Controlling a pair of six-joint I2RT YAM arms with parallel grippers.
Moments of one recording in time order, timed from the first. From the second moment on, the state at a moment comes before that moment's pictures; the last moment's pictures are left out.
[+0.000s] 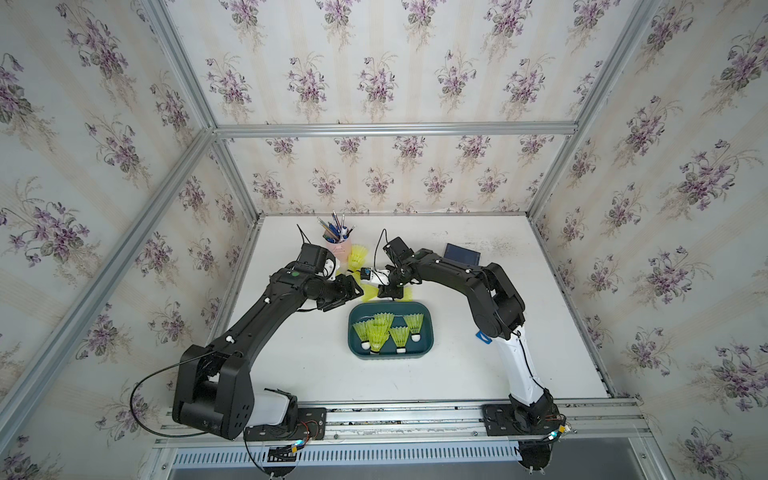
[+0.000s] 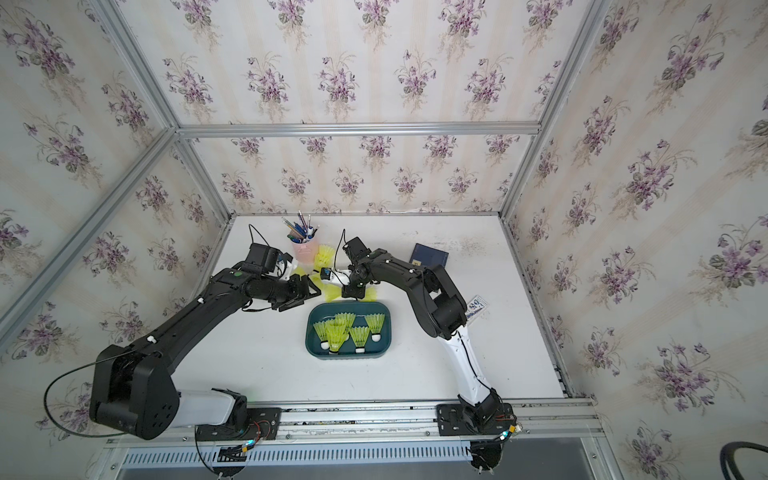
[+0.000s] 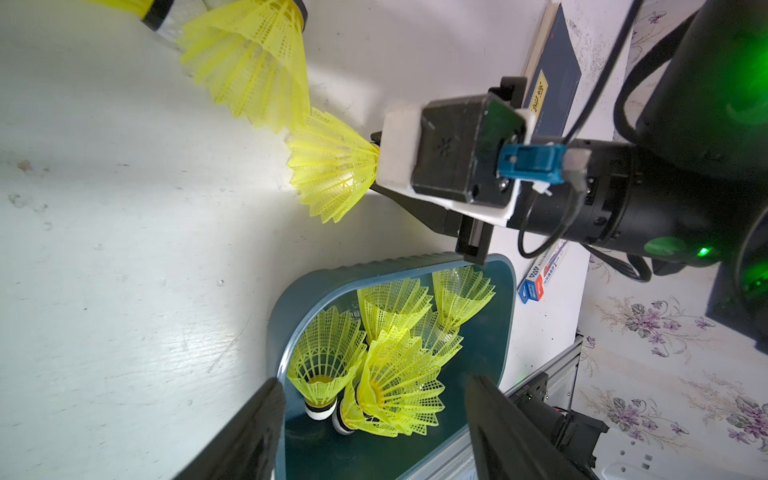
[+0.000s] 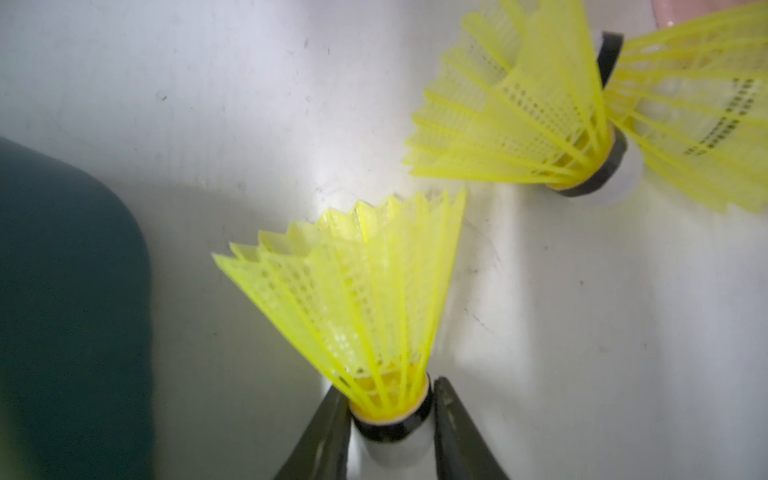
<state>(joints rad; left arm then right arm) -0.25 1.38 1.01 -0.69 0.47 -0.56 0.70 2.26 1.70 -0.57 -0.35 -0.79</state>
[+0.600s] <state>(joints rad) -0.26 1.38 1.00 -0.69 0.47 -0.56 0.70 2.14 1.62 -0.55 -0.35 -0.77</state>
